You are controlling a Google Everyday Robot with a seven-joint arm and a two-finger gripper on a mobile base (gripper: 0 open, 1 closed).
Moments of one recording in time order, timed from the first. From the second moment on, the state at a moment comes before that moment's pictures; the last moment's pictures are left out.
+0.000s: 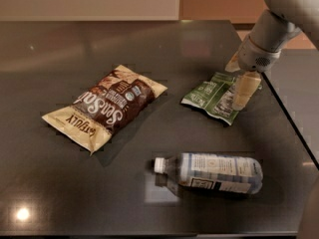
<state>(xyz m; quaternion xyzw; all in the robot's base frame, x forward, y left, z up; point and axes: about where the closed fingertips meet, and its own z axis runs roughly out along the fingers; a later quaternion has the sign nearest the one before) 0.612 -0.219 0.838 -0.67 0.73 0.05 0.12</state>
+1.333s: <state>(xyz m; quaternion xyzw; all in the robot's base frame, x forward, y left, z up) 0.579 -0.205 0.876 -0.69 0.71 0.06 0.12</state>
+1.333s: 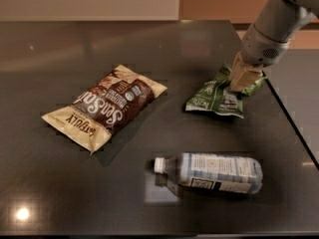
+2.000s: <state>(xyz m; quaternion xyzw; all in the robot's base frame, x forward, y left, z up) 0.533 -0.183 0.906 -0.72 0.67 0.10 0.13</state>
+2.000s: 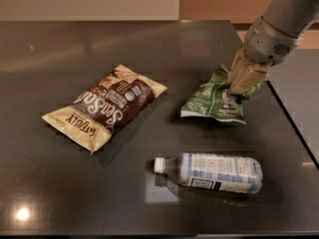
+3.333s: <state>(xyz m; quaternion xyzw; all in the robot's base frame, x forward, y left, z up) 0.464 -0.169 0.905 -0.73 0.66 0.14 0.11</state>
